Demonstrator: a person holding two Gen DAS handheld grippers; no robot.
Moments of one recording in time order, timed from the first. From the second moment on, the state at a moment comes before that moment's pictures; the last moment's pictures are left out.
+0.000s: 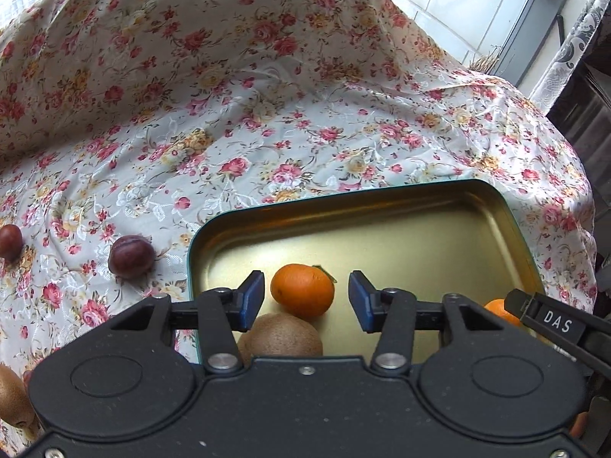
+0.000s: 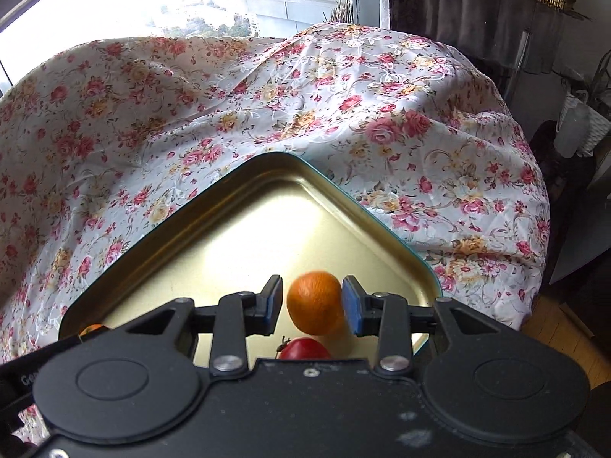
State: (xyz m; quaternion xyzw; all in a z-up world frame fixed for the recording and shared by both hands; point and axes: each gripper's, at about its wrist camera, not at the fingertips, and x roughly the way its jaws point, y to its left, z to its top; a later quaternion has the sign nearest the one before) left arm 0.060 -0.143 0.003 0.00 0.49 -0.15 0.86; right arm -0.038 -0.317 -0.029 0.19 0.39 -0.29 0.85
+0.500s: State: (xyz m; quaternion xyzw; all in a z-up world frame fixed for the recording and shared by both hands) left arm 0.065 -0.141 -0.012 0.00 0.52 -0.12 0.84; right arm -0.043 -0.326 -0.029 0.22 0.40 -0.28 0.84
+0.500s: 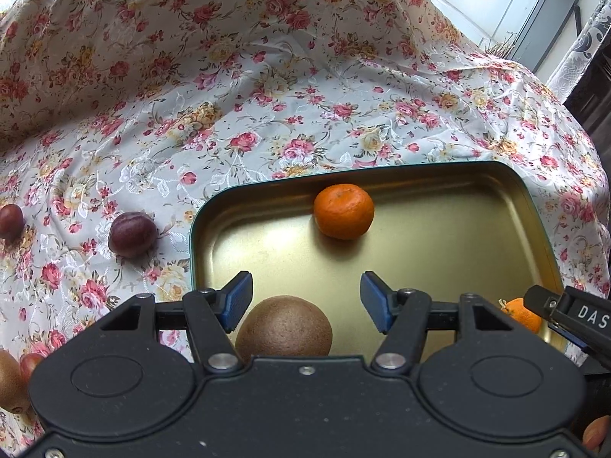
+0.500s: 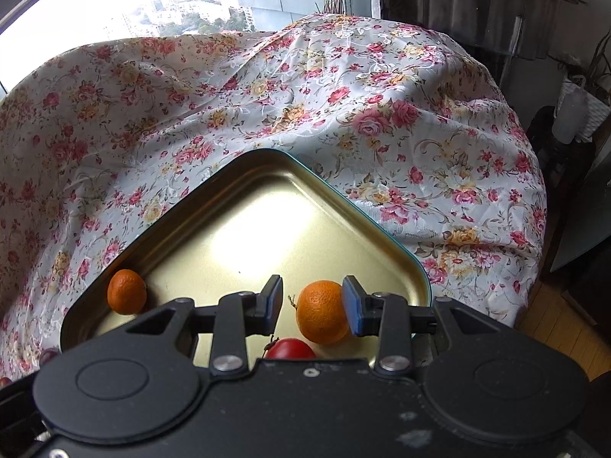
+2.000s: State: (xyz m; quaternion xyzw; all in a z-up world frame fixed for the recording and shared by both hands) left arm 0.101 0.023 0.004 -0.06 0.51 0.02 0.86; right arm 0.040 -0.164 -0.018 -0.01 0.48 -0.27 0.84
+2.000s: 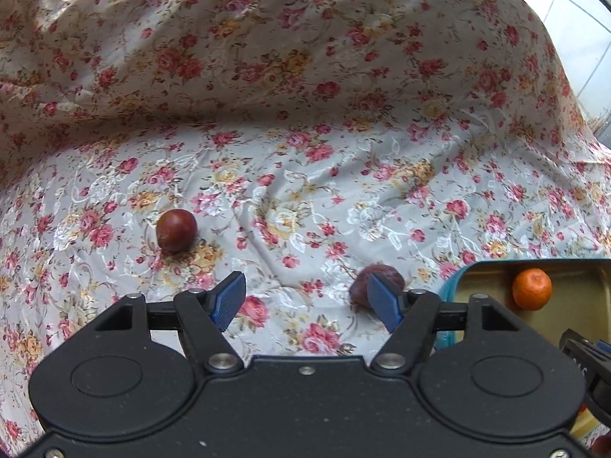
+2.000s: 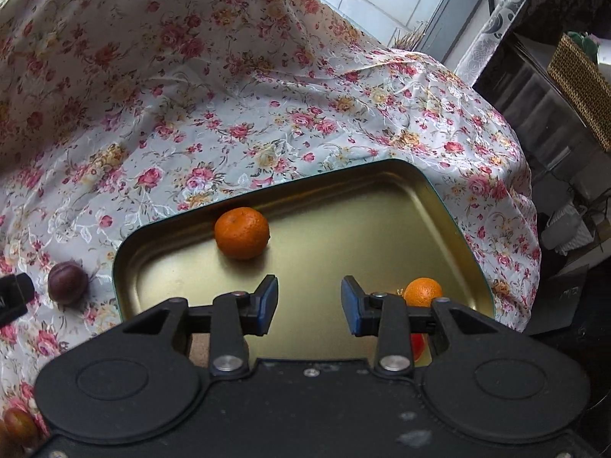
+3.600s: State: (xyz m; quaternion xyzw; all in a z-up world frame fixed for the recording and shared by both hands) left arm 0.133 0.156 -0.030 -0.11 0.55 0.11 0.82; right arm 0.111 -0.074 -0.028 0.15 0.49 -0.01 0.86
